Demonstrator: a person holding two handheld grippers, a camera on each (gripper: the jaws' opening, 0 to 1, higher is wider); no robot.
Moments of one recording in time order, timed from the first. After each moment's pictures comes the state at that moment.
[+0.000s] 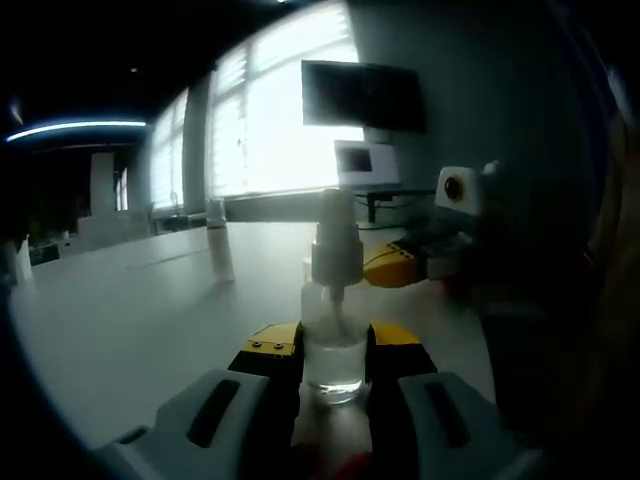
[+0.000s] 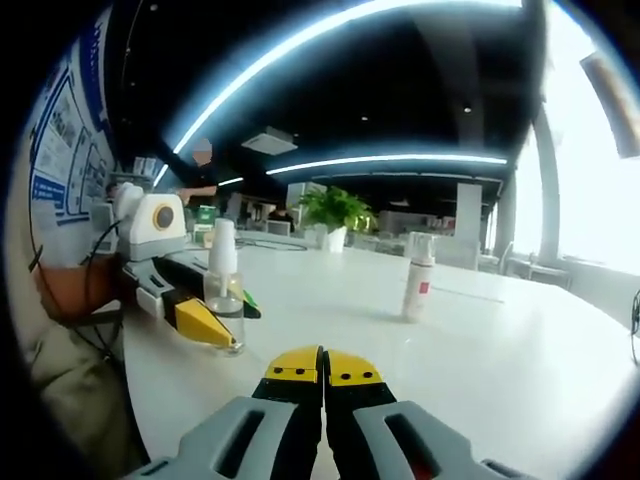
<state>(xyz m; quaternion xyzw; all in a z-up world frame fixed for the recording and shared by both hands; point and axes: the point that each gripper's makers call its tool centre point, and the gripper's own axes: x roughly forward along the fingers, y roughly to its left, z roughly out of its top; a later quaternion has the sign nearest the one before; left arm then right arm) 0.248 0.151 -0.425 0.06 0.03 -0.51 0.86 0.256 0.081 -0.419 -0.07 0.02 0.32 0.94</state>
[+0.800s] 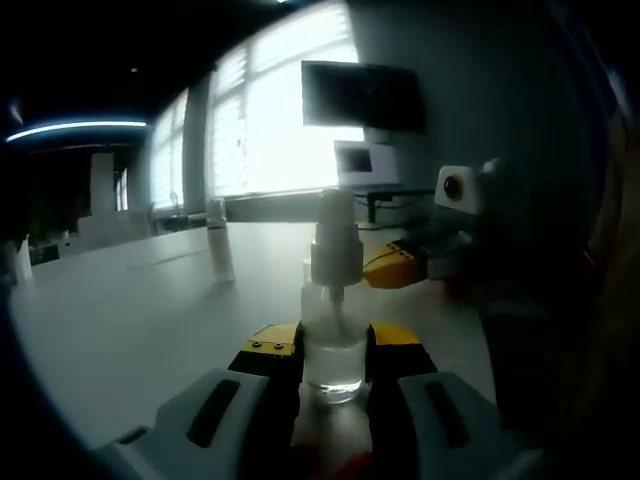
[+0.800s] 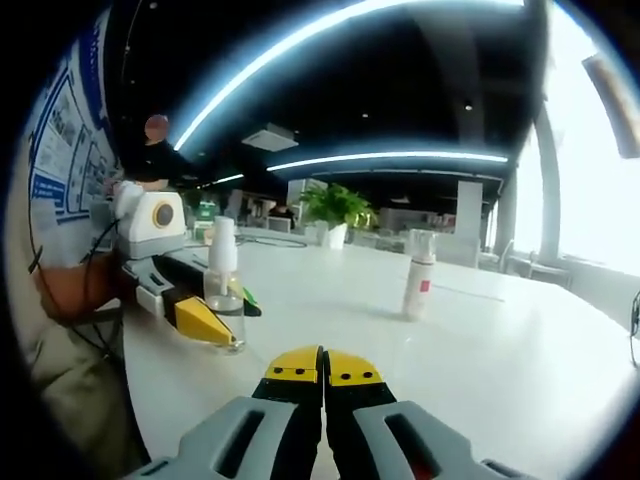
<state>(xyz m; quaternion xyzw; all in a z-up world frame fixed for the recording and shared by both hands) 0.252 0.152 -0.425 0.06 0.03 -0.51 0.86 0.256 0.083 -0.421 -0.08 0.03 0.32 0.94</state>
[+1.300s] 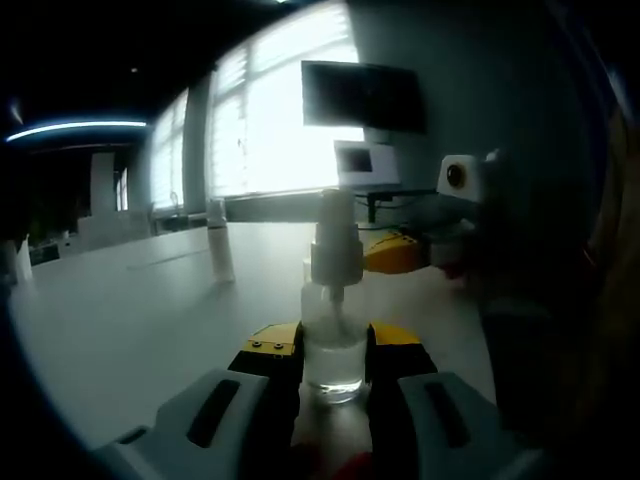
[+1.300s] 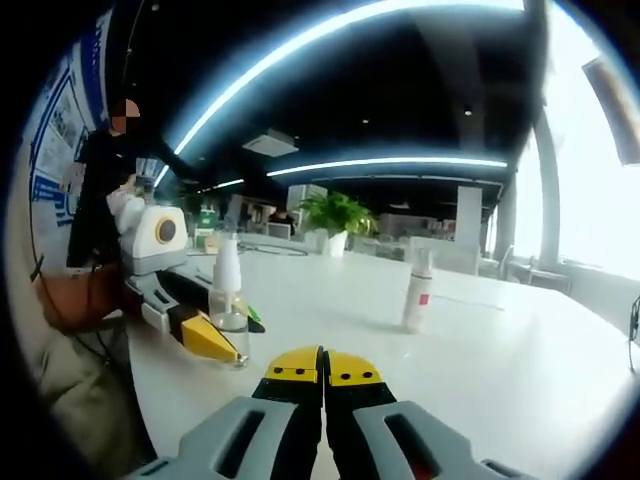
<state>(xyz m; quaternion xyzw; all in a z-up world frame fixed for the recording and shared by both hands) 0.250 0.151 -0.425 0.06 0.03 -0.51 0.86 0.250 0.084 -0.398 -0.07 0.02 0.32 0.94</state>
